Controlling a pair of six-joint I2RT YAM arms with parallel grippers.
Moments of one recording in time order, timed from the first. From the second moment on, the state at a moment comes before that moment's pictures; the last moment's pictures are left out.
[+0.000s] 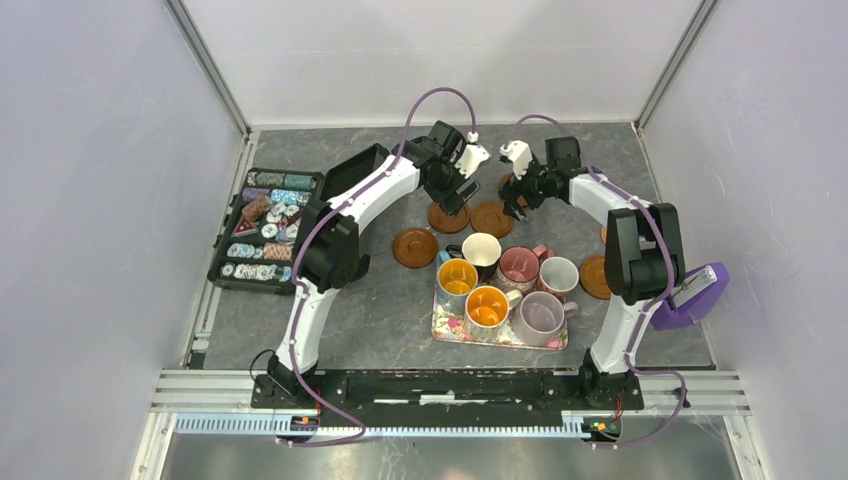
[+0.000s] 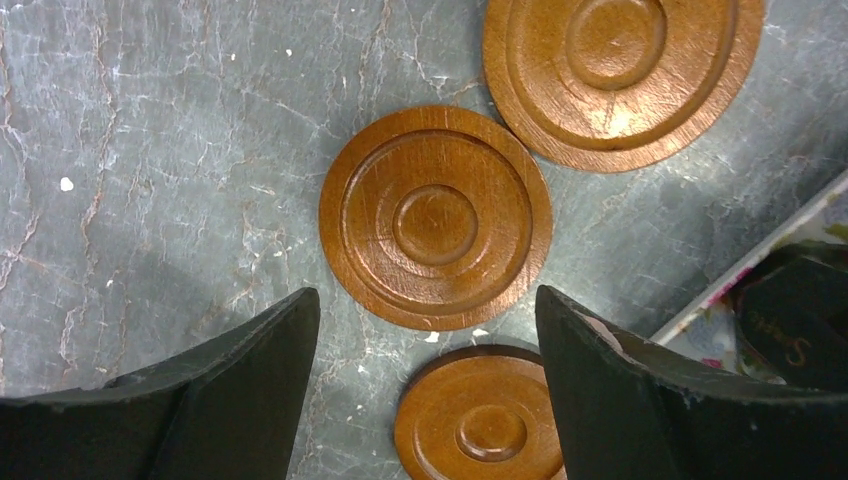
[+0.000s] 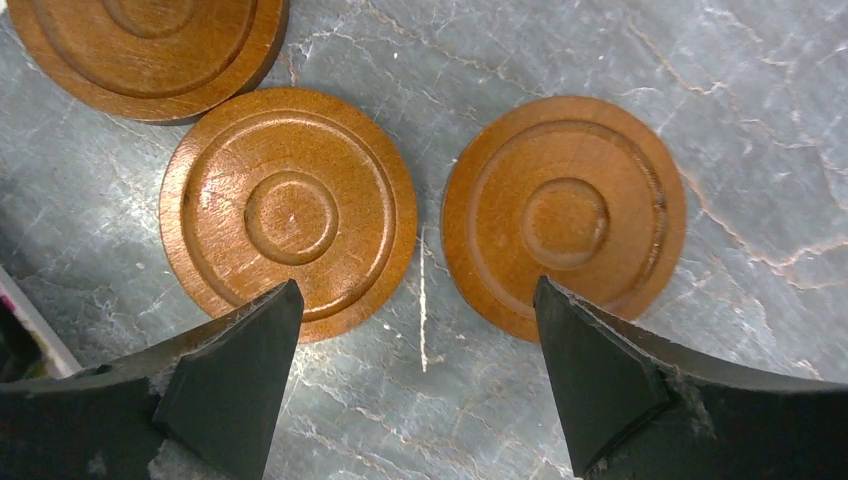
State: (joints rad) left arm -0.62 2.24 2.03 -0.78 0.14 0.35; right arm 0.12 1.89 1.31 -0.30 -0.49 -0.62
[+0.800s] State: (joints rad) left arm -0.63 2.30 1.99 -0.65 0.10 0.39; right arm 0.18 2.02 1.32 -0.11 -0.27 -0.49
